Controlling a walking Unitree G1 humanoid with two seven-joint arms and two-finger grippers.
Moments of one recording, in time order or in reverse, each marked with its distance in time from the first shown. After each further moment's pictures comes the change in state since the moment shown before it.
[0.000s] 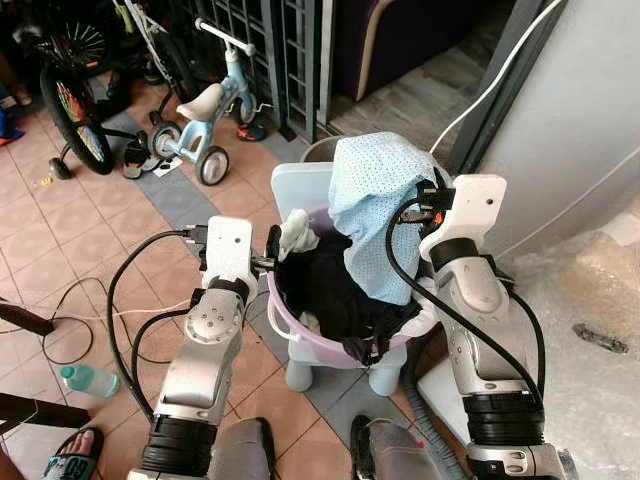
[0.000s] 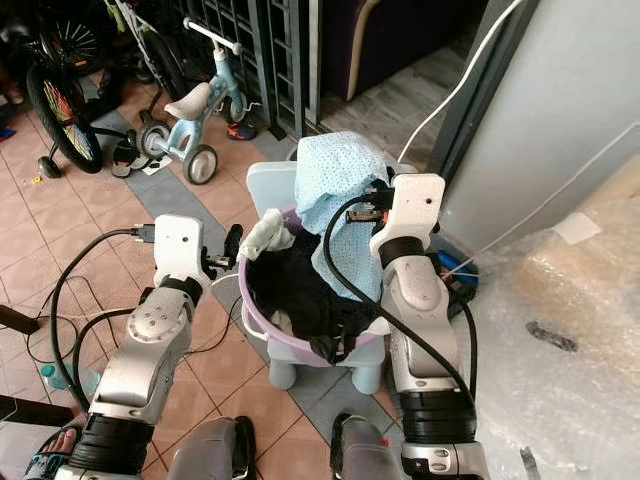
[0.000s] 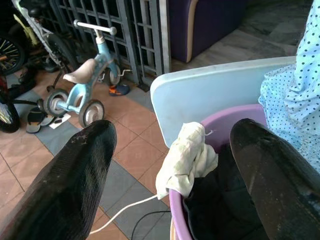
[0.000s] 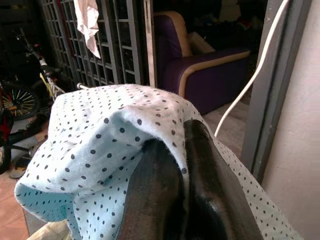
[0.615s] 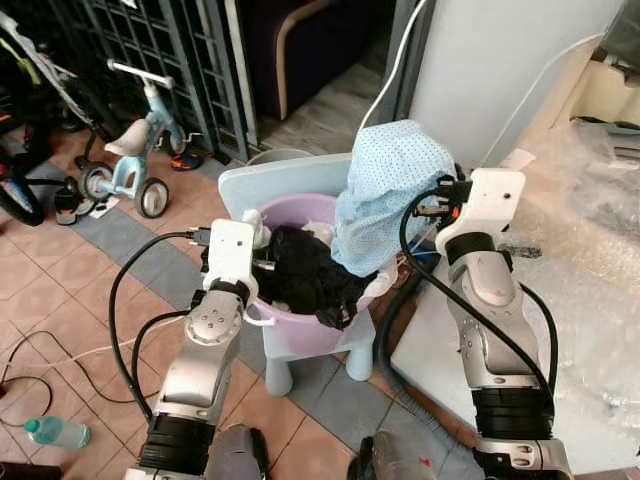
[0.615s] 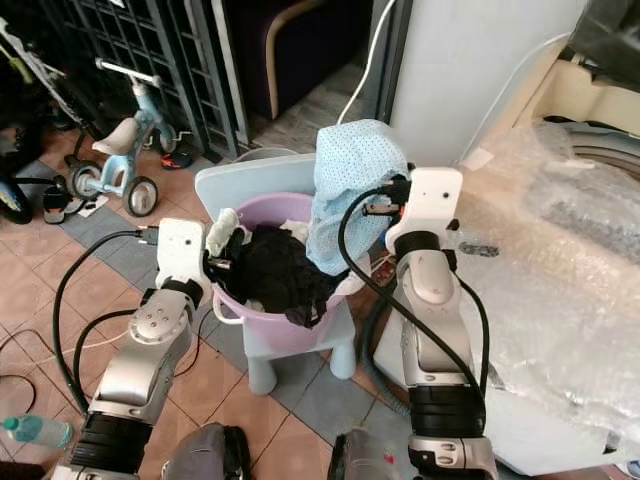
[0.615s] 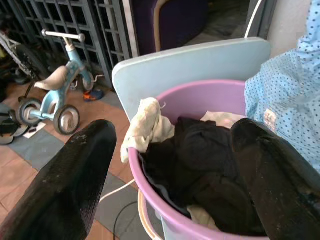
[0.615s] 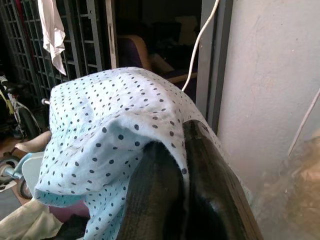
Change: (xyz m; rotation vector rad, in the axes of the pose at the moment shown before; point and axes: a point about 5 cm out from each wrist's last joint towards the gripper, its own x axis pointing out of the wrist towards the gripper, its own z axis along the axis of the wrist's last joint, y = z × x) left arm 0.000 -0.003 -0.011 -0.012 0.030 -0.004; right arm 0.008 -0.005 0.010 -0.050 -0.028 -0.017
